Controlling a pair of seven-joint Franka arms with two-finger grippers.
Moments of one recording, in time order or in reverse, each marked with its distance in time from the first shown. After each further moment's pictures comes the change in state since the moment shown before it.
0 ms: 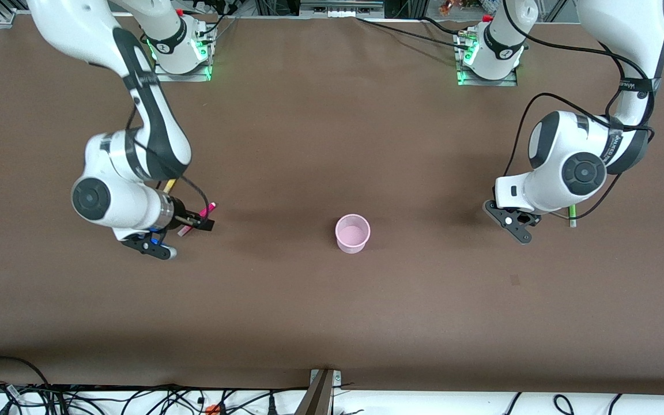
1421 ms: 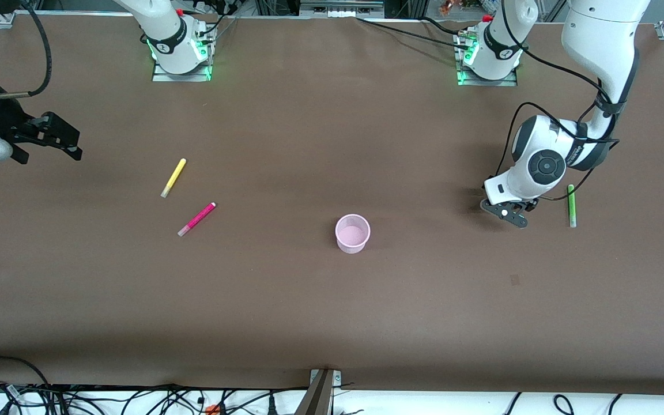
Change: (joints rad) left arm 0.005 0.048 0.052 -0.335 0.335 0.340 -0.484; right arm -0.120 -0.532 -0.001 0.120 -0.275 -0.341 -0.493
